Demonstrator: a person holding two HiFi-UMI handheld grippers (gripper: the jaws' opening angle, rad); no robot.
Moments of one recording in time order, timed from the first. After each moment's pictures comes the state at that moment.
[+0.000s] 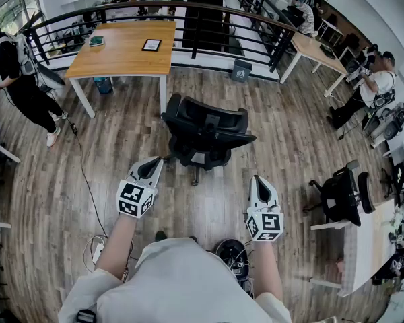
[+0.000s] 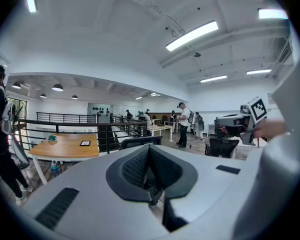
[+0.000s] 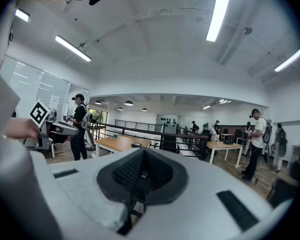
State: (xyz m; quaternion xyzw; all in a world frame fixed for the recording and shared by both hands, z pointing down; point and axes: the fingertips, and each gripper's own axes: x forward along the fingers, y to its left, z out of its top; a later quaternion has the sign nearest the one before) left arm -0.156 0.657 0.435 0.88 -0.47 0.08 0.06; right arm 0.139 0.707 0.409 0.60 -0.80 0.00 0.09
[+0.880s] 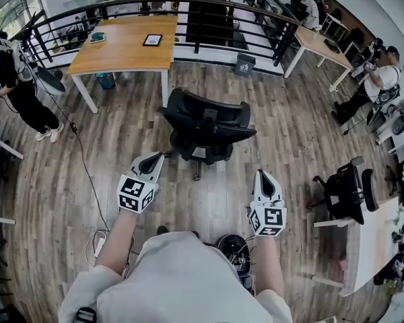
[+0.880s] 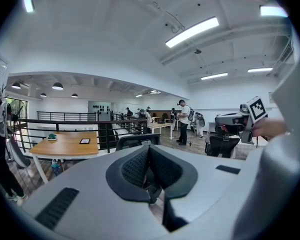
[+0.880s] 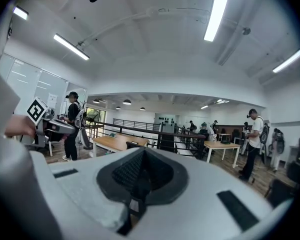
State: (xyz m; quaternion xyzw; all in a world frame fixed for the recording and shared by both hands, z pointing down) left arm -0.136 0.655 0.442 0.88 -0.47 0.10 0.06; right arm 0.169 0.700 0.416 0.61 -0.79 0.00 0.09
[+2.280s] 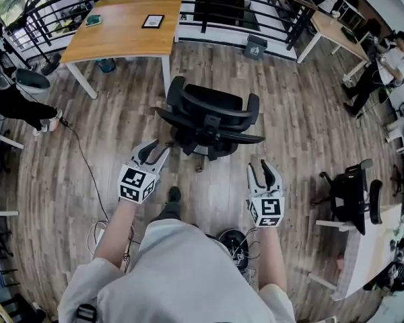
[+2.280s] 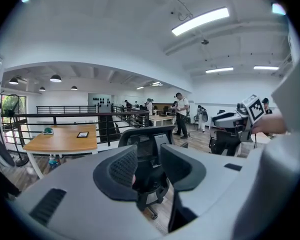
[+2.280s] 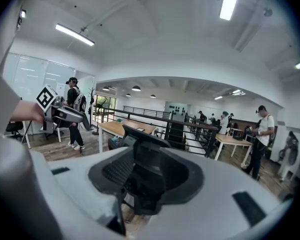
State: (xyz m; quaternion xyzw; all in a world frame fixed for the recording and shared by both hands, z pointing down) left arm -0.119 0.527 0.496 0.87 -0.47 0.13 0.09; right arm 0.171 0.563 0.488 0.55 -0.82 0.02 0.17
